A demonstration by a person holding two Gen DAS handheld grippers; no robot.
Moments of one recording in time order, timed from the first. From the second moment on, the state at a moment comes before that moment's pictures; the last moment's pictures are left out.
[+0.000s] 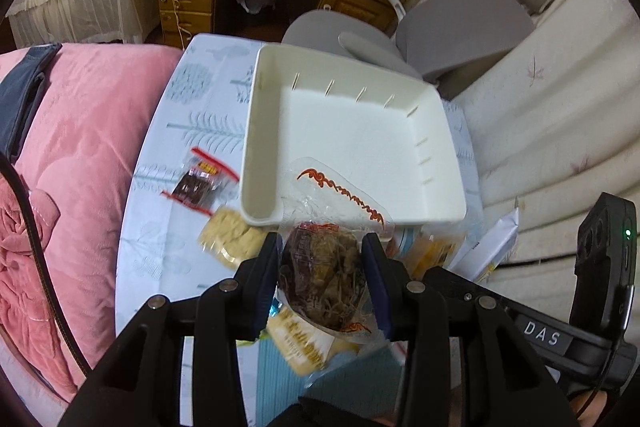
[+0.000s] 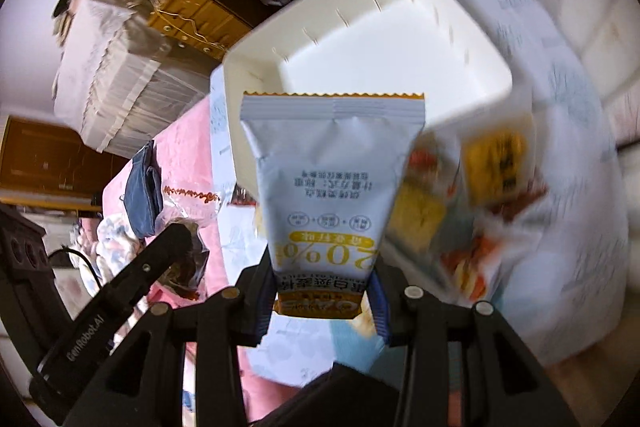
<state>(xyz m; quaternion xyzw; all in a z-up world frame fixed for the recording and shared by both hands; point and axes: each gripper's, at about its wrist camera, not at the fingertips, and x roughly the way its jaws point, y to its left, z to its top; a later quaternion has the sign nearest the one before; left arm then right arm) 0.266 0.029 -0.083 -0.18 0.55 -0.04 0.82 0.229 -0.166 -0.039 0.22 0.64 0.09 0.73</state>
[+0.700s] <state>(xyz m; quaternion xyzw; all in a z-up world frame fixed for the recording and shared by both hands) 0.337 0.002 -0.102 -0.20 0.54 0.00 0.82 0.311 -0.174 -0.056 0.17 0.58 0.13 0.78</state>
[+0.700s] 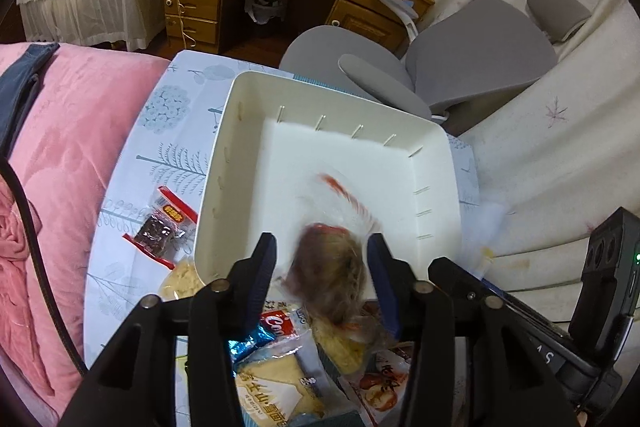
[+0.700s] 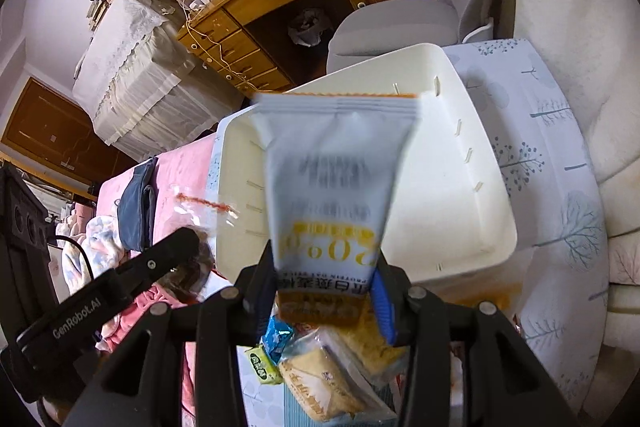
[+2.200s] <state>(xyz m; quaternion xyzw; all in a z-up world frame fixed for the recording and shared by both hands) 0.131 0.055 -0.088 -0.14 0.55 -0.07 0.82 0.087 -0.145 -0.040 0.22 0.55 0.03 0.81</state>
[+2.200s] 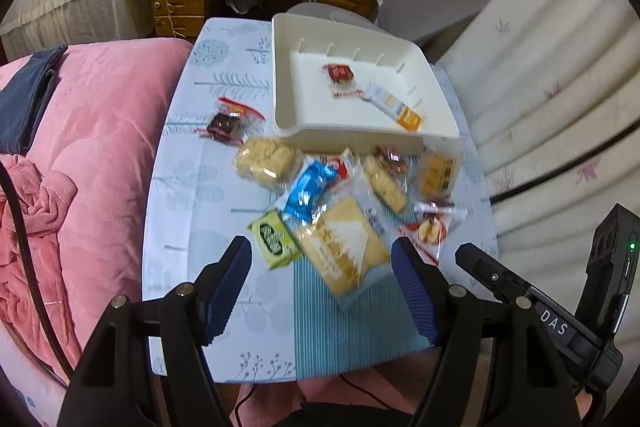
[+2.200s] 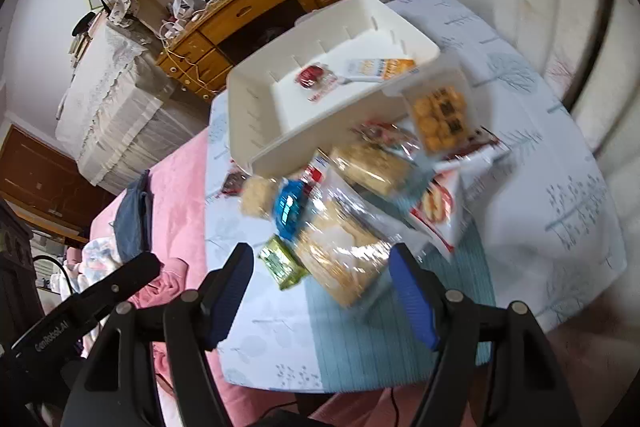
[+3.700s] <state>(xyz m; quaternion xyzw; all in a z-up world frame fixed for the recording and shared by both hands) 0.164 -0.032 -0.222 -0.26 0.63 0.09 0.73 0.119 -0.270 -0.117 0.16 0.64 0.18 0.73</state>
